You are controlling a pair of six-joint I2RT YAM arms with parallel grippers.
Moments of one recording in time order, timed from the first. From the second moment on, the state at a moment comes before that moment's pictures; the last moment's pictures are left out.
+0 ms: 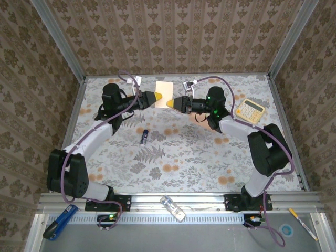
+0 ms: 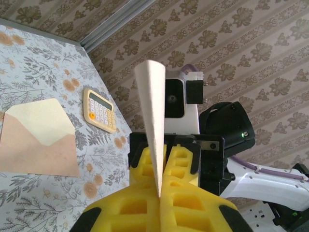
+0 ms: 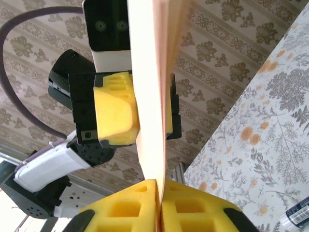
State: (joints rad) left arm -0.34 1.42 0.97 0.40 0.97 -0.93; right arm 0.41 1.71 1.03 0.81 -1.00 1.12
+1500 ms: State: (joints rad) left arm -0.27 1.47 1.01 0.34 1.01 -0.87; right arm 0.45 1.64 0.98 0.56 -1.04 1.00
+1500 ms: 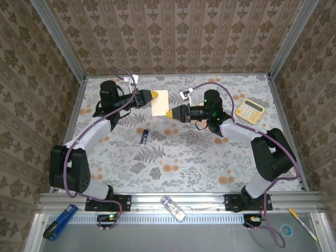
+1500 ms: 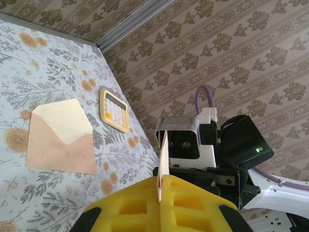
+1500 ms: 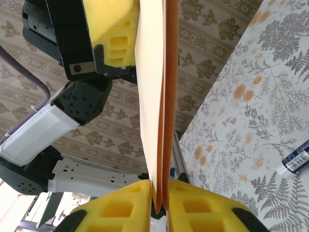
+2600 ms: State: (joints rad) left arm -0.22 1.45 1.03 0.01 0.86 -0.64; right arm 0.45 1.74 0.89 0.56 -0.93 1.13
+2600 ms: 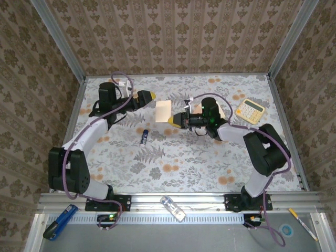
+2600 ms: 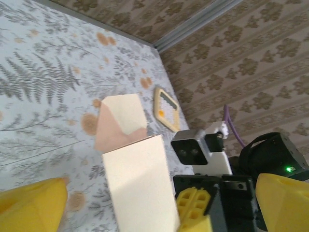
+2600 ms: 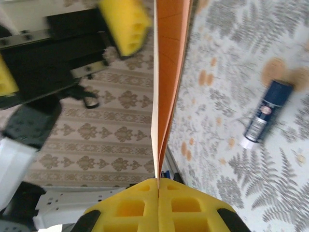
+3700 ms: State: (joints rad) left arm -0.21 1.43 1.02 -0.07 0.86 -0.54; right arm 0.46 1.90 1.00 0.01 -0.73 0.93
